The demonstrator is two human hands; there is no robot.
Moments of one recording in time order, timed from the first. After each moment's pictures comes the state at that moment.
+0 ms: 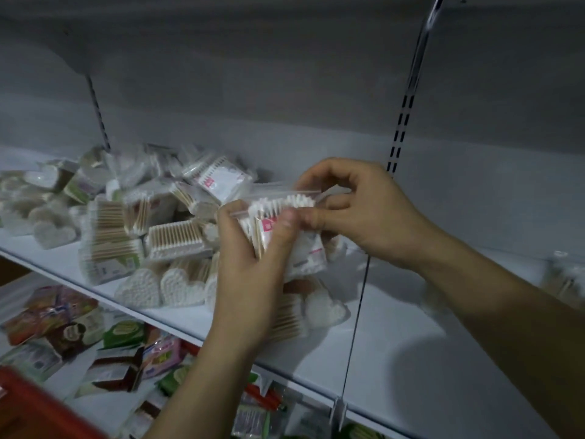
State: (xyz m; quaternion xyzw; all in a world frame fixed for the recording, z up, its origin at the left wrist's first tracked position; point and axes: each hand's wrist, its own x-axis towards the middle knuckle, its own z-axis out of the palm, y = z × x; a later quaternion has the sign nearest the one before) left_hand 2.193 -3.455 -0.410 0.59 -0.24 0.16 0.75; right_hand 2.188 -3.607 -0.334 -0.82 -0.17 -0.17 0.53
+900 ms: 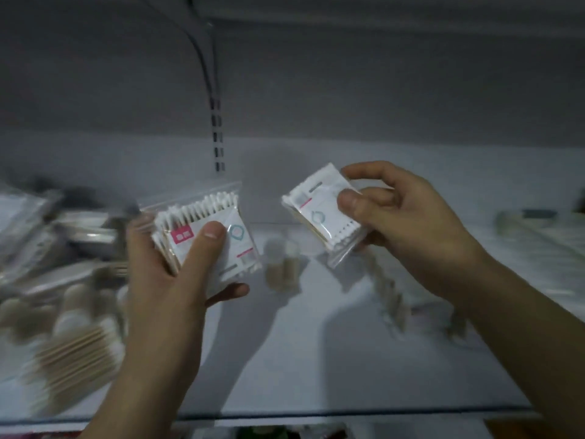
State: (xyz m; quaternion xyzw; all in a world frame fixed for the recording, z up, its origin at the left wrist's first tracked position) left_hand 2.137 -3.551 -0.403 0.51 -0.28 0.04 0.81; right_hand 2.015 -3.743 -0.334 -0.77 0.07 -0.32 0.54
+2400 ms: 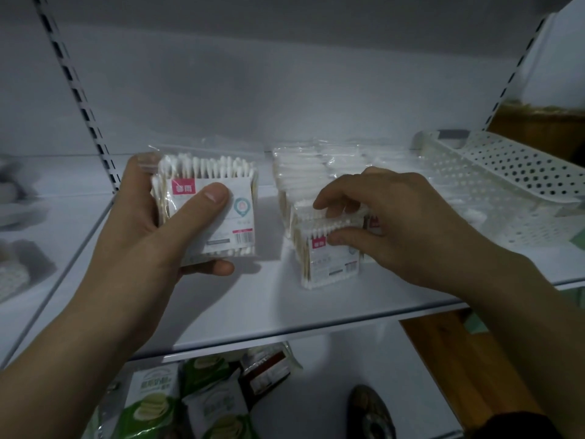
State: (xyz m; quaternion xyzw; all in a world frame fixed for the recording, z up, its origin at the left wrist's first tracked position) left_hand 2.080 -3.619 -0.425 0.55 -0.36 -0.17 0.73; right_hand 1.905 -3.817 -0.398 -0.97 0.09 -0.24 0.03
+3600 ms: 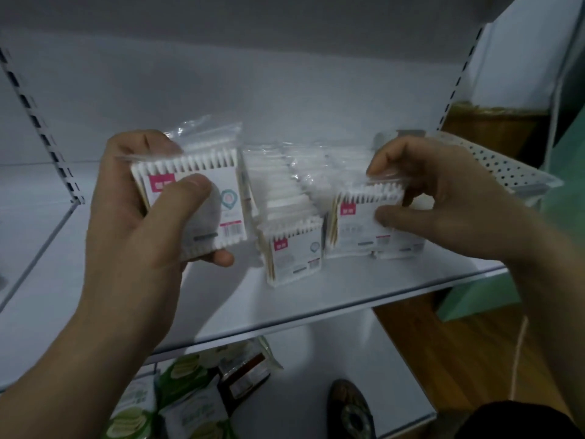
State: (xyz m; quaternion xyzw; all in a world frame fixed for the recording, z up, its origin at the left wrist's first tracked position) left_hand 2.046 -3.641 -0.414 0.50 -0.43 -0.11 0.74; right_hand 1.836 -3.847 -0.369 -0.92 0.14 -0.27 0.23
